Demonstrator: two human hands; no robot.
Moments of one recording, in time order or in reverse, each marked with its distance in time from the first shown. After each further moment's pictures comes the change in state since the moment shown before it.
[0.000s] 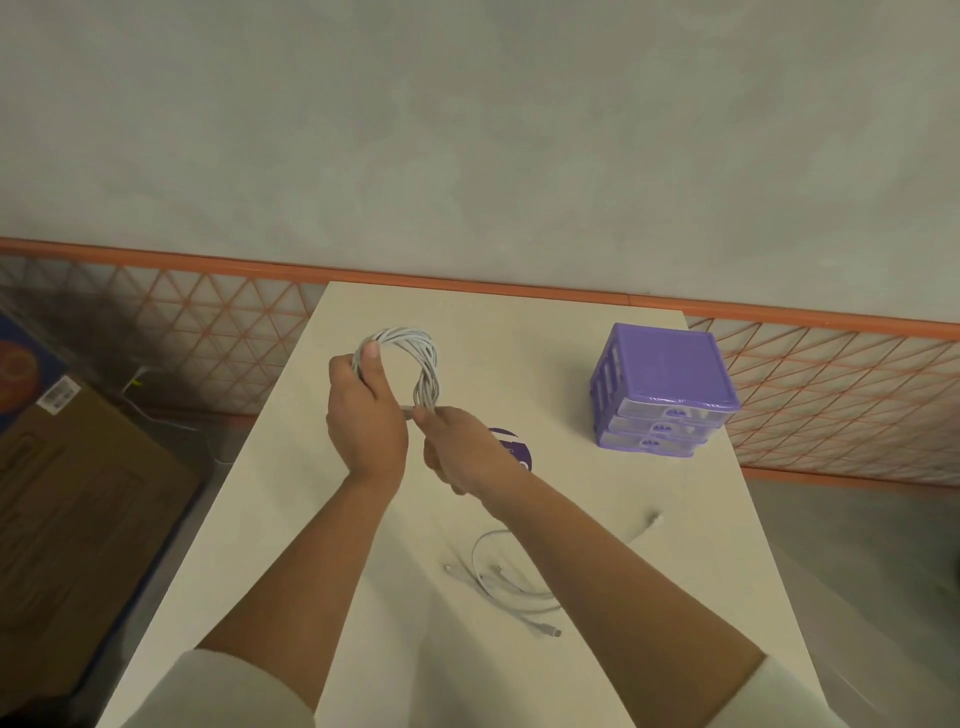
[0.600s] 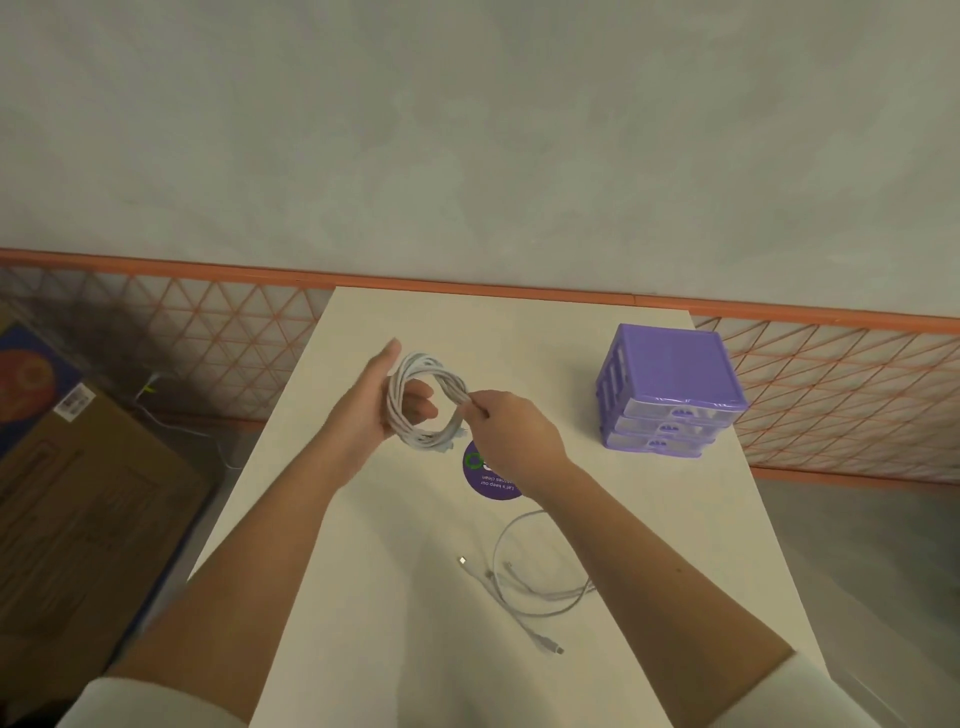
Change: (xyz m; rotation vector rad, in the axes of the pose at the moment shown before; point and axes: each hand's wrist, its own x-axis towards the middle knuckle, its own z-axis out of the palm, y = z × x) left_hand 0.032 0.003 -0.029 -0.497 -0.929 -0.533; right_hand 0.001 0.010 -0.031 -0.463 0.242 -0.104
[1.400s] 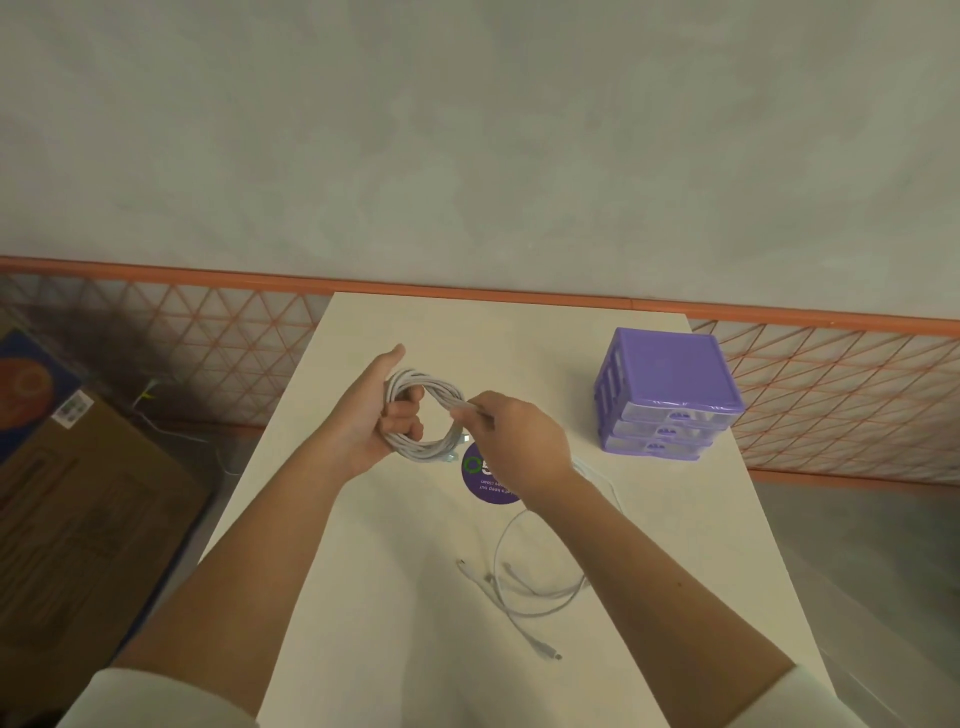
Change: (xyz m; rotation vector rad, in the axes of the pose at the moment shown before) left_hand 0.005 0.010 0.004 -0.134 -0.043 -0.155; right_hand -0.004 0.009 0.001 -0.109 0.123 -0.100
